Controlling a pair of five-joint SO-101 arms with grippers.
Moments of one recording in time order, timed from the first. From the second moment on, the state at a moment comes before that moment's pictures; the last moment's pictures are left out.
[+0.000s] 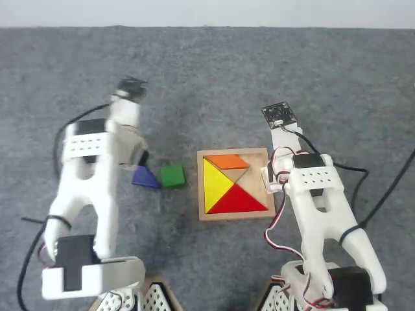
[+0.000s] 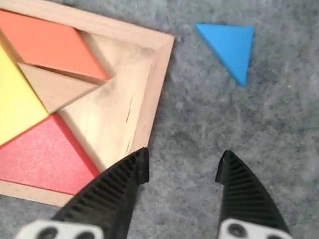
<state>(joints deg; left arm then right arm) -9.7 -5.9 29.6 67.6 -24.0 -9.8 -20.2 48.3 53.6 10.2</state>
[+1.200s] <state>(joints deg) 2.1 21.9 13.3 73.1 -41.8 18.1 -20.3 53.8 50.5 7.1</state>
